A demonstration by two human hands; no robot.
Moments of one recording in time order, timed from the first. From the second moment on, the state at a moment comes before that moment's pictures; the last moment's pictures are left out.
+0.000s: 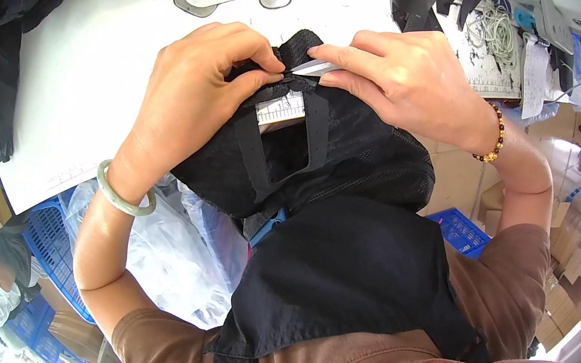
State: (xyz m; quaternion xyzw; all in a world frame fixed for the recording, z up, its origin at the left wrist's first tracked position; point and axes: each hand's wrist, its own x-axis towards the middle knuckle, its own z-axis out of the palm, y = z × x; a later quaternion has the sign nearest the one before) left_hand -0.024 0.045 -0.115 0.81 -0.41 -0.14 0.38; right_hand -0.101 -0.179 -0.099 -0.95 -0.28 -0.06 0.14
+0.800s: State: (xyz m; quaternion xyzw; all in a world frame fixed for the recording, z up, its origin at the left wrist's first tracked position) left_hand -0.033 0.050 -0.116 0.81 -0.47 -0.08 0.34; right_hand -0.109 -0.181 -0.118 -0.94 -0.26 -0.09 0.18
